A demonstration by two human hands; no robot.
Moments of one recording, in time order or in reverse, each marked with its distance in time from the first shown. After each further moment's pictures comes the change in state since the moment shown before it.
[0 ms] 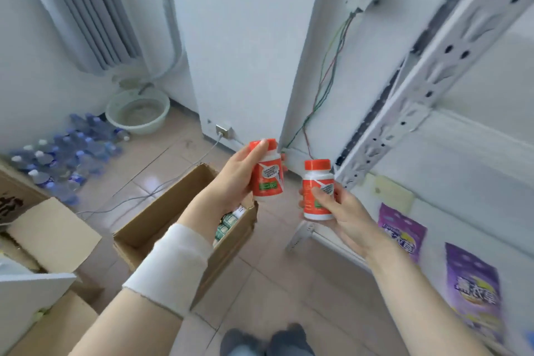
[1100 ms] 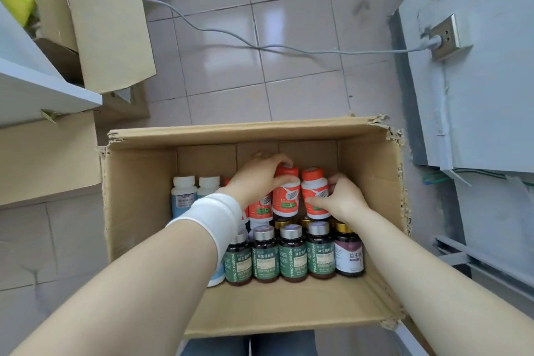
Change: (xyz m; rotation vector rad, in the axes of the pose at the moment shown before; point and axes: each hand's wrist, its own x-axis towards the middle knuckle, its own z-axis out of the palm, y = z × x) left_hand 0.191 -0.356 -0.377 0.715 0.473 -0.575; right_hand 0.482 0.329 0.158 -1.341 -0.507 0.478
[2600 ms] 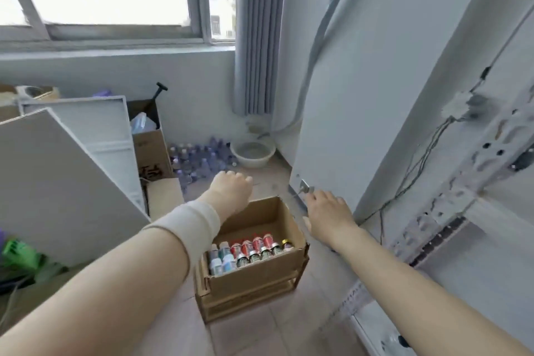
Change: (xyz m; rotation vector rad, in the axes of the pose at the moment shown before) left_hand -0.583 0.189 -0.095 1.106 0.606 0.273; right_hand -0.623 0.043 0.001 -0.763 0.844 -0.455
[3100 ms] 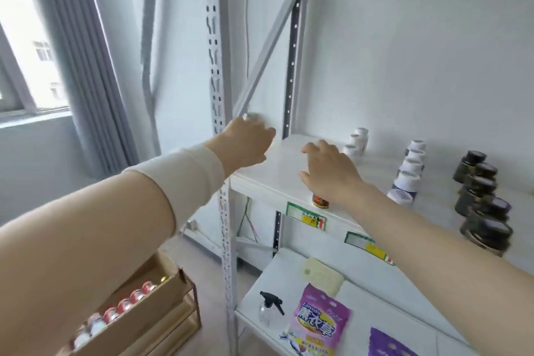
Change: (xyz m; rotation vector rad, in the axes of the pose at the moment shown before) left_hand -0.125 0.326 -0.295 0.237 0.550 0.521; right_hand -0.338 0.232 -0.129 0.063 0.381 0.543
